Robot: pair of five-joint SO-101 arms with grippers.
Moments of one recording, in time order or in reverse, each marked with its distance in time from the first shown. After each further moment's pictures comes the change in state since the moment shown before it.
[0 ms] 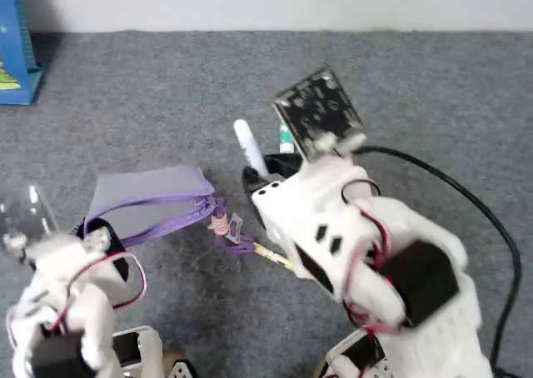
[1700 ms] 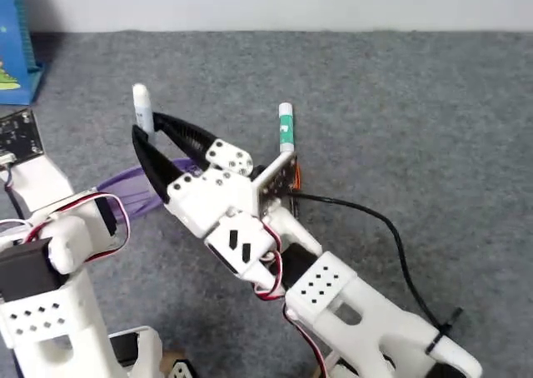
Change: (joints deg) left arm -0.2 29.3 -21.2 9.5 0.0; right arm -10.9 9.8 54.6 -109.3 -5.4
